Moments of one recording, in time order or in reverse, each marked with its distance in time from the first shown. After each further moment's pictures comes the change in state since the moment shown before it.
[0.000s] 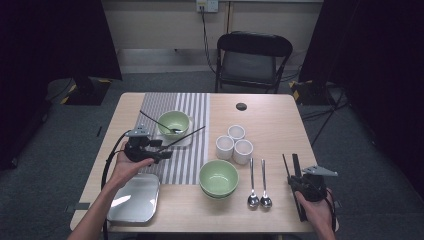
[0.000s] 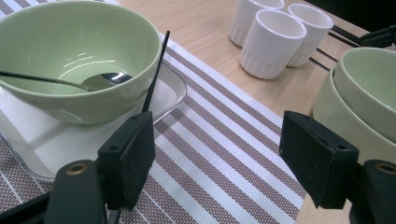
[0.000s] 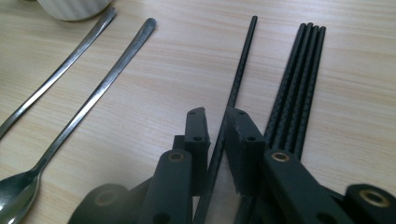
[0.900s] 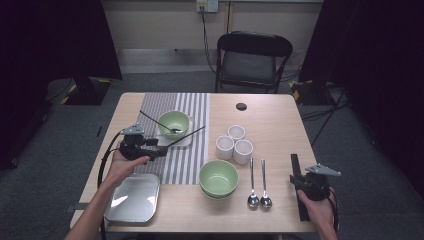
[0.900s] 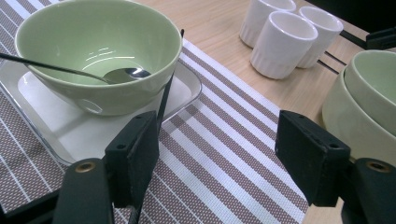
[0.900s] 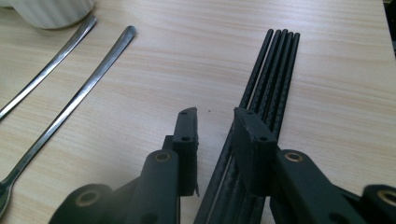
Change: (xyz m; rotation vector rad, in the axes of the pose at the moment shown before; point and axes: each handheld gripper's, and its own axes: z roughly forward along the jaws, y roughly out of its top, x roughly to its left) left arm 0.012 -0.003 -0.008 0.000 0.015 -0.028; right arm -0.009 0.000 -0.001 -0.022 -0.033 0.005
